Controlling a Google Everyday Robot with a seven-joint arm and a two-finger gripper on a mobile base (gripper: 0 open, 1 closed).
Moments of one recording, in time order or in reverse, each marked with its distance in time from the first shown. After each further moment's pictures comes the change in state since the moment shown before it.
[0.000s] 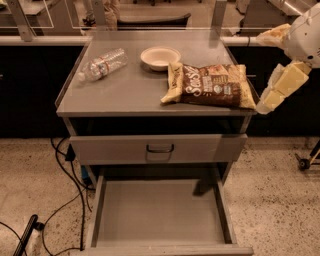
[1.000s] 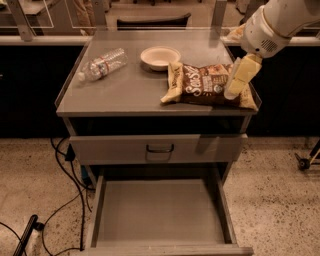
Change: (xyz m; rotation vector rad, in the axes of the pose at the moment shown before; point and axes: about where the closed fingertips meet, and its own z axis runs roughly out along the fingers) arm -0.015 -0.065 0.077 0.001 0.104 -0.024
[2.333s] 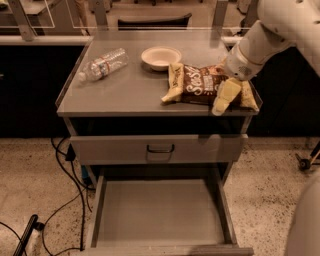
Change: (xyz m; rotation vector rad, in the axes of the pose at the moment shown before) arm 0.039 -0.005 0.094 -0.105 0.064 0.088
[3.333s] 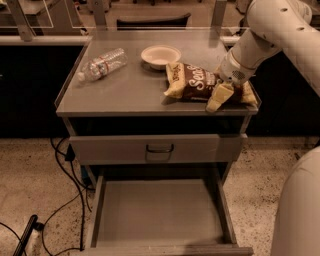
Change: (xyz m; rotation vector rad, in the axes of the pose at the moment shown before) arm 0.003 -0.002 0.028 -0.045 0.024 0.020
